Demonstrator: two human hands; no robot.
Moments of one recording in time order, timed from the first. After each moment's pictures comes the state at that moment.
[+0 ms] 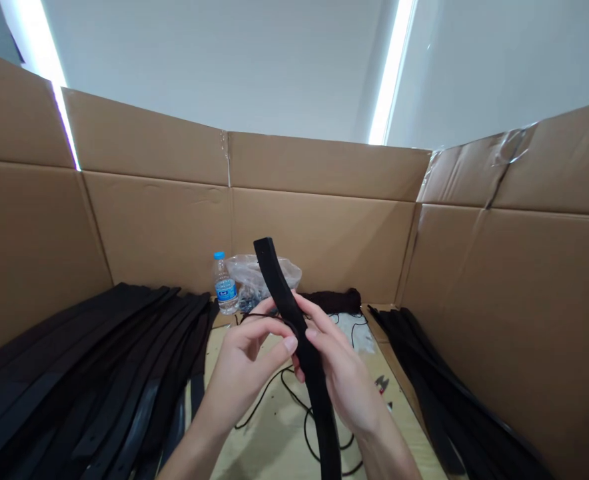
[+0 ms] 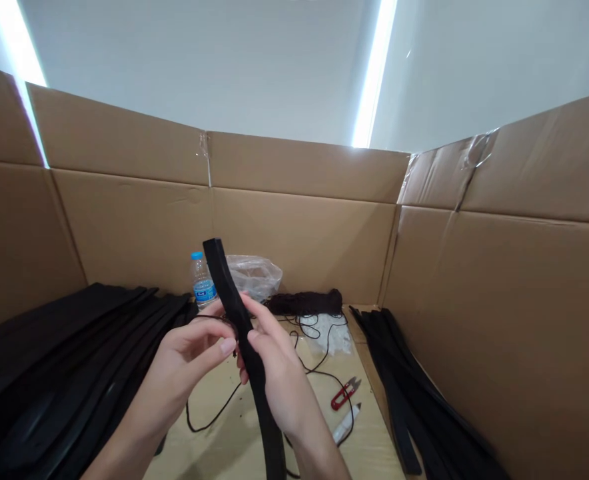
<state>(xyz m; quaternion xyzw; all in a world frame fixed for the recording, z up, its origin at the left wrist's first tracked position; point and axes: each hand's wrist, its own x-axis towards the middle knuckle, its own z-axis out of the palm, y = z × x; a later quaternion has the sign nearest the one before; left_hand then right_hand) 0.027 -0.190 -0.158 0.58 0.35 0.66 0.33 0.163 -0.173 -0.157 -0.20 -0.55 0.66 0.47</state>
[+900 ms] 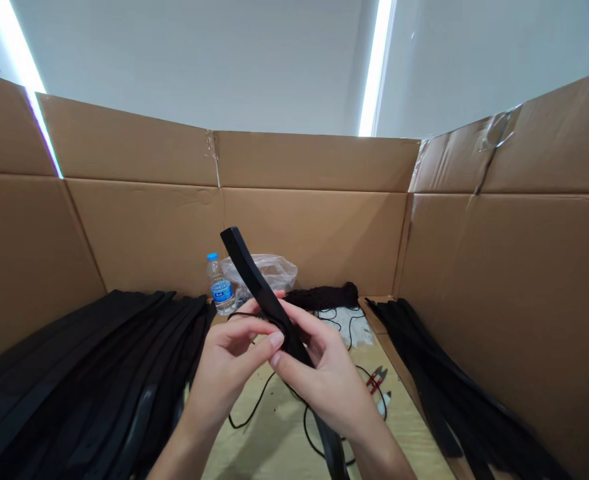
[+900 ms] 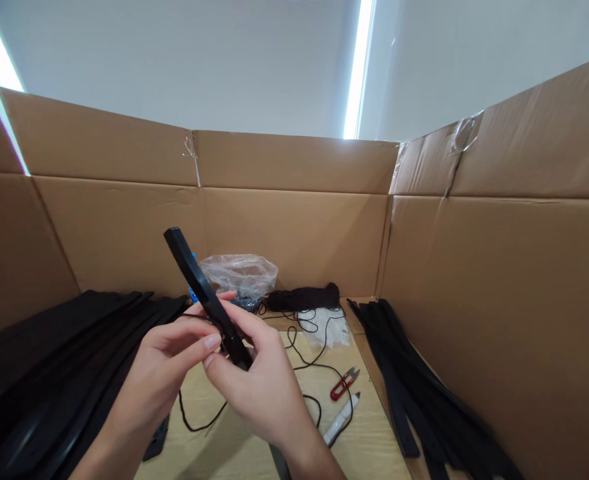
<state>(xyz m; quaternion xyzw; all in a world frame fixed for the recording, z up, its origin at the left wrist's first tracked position) 0.024 -0.185 -0.164 0.58 0.34 0.67 0.31 0.160 -0.182 -0.149 -0.15 -0.66 0.54 0.51</state>
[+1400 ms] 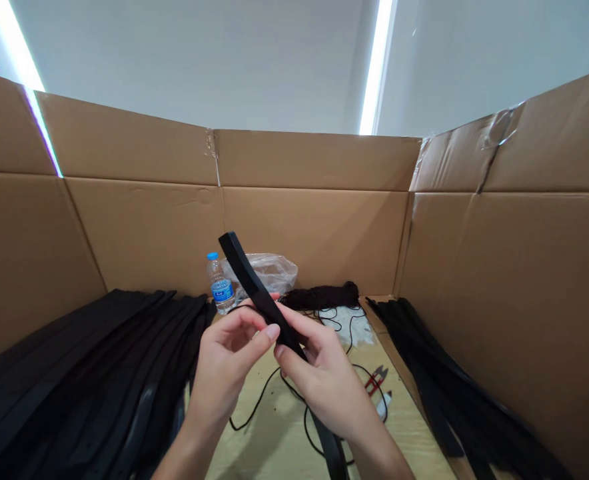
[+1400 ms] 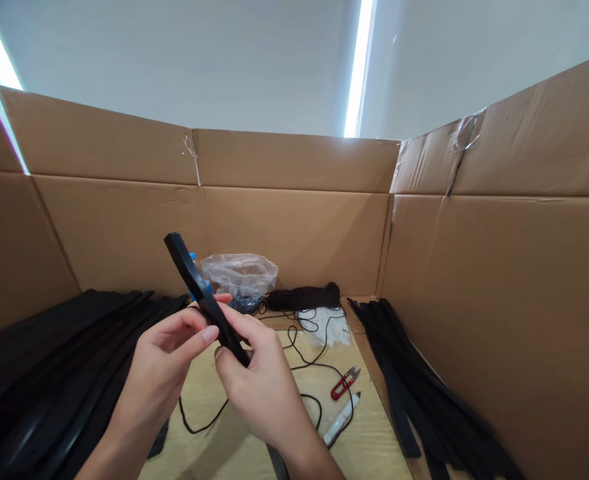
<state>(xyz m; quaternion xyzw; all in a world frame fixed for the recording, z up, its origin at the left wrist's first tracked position) 0.026 -0.186 -0.166 0.51 0.34 0.71 0.34 0.158 -0.179 -0.153 -0.20 -0.70 0.48 0.49</state>
